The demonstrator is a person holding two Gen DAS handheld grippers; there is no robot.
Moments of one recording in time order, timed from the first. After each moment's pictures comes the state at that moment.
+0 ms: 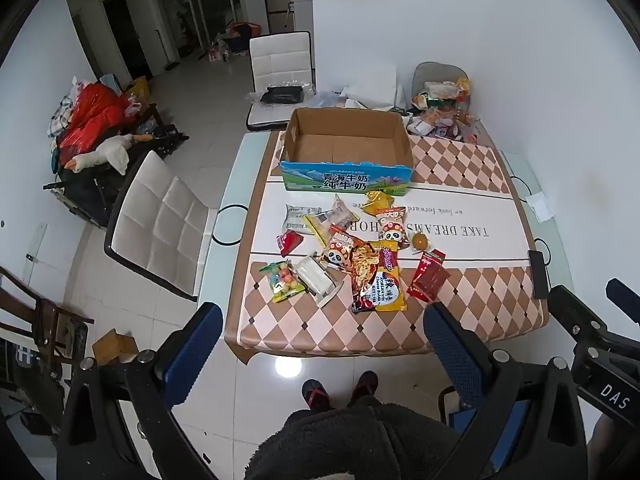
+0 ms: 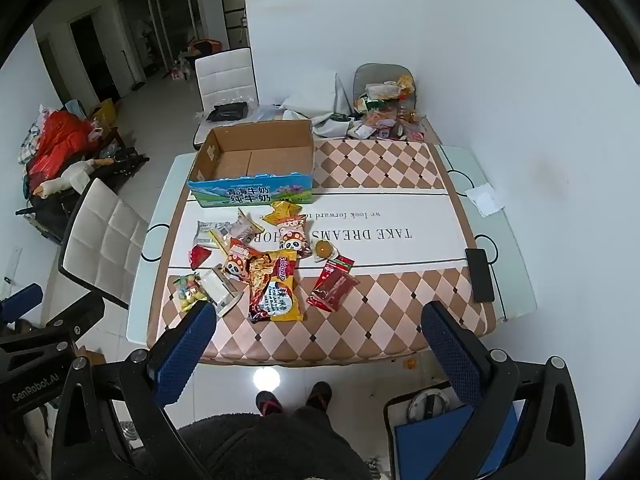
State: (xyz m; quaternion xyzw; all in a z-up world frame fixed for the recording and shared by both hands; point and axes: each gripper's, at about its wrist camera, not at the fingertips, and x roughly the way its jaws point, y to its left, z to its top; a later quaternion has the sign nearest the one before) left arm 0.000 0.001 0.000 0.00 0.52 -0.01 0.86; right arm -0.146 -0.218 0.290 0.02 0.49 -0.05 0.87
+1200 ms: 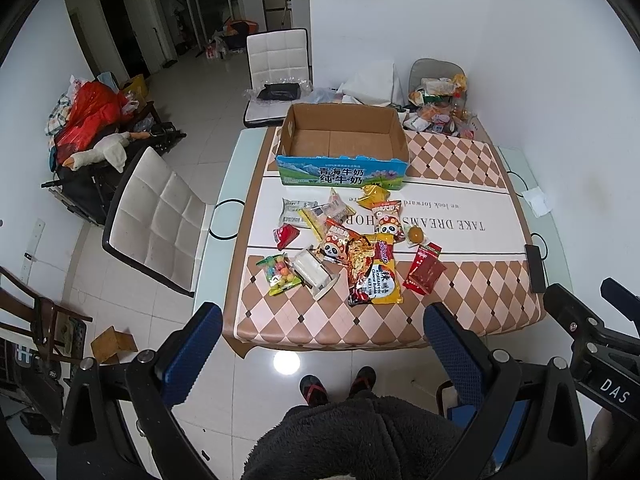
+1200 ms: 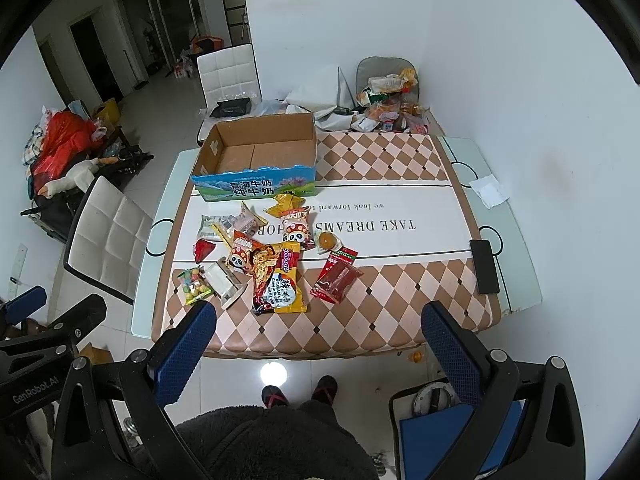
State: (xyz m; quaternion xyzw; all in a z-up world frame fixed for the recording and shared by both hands) left arm -0.007 -0.005 -0.006 0.01 0.52 -0.01 0.85; right arm -0.152 -0.220 0.286 0.03 0.50 -0.04 0.86
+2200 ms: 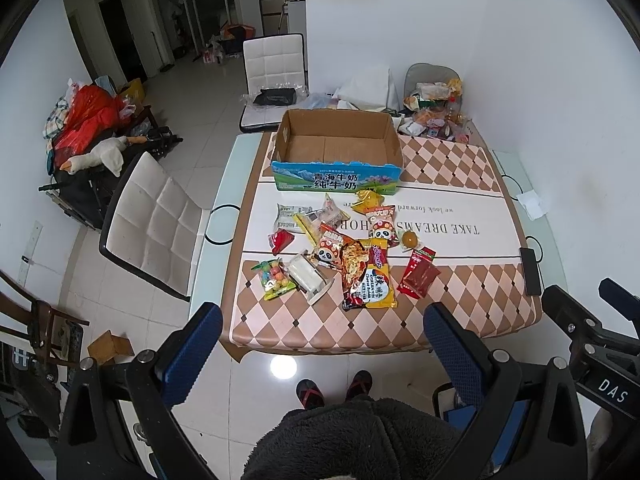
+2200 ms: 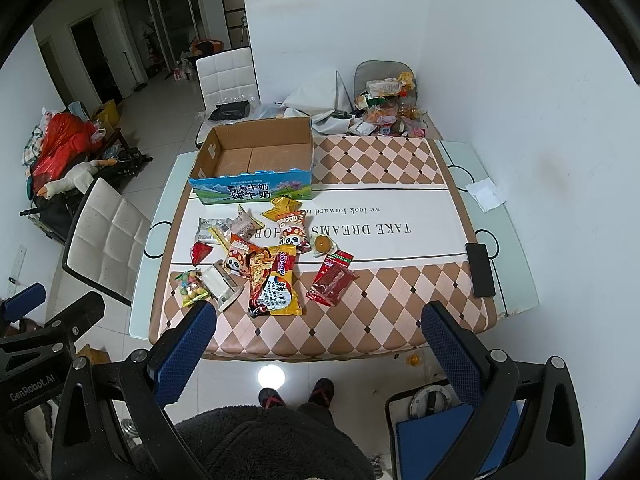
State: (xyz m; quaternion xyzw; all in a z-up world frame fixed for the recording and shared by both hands) left arm -0.006 -0.015 -0.002 0.01 0.52 -0.01 0.86; right arm -0.154 -0.224 0.288 0.03 0.50 -0.04 0.87
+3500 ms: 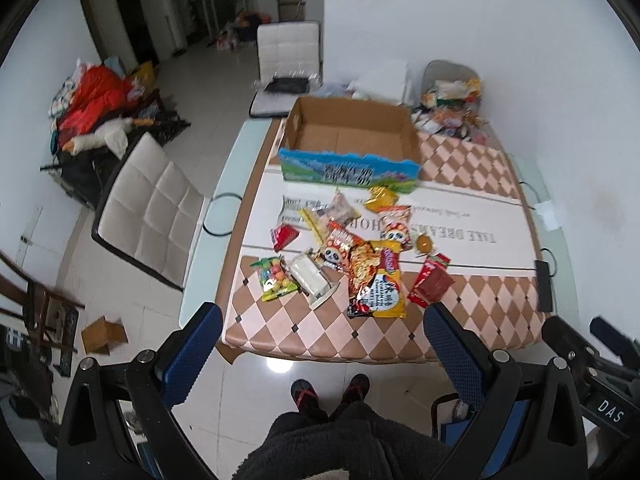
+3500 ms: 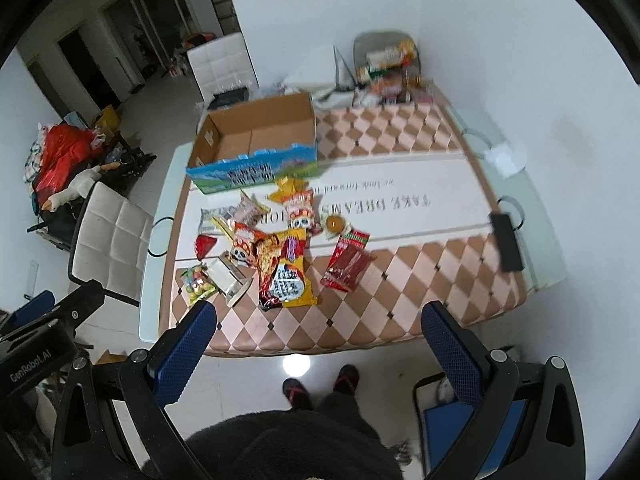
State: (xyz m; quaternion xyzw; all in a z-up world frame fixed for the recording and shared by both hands) left arm 0.062 -0.027 -0.039 -0.02 0.54 0.02 0.84; right arm -0.108 -0.233 0.240 0.08 0.54 -0.03 0.84
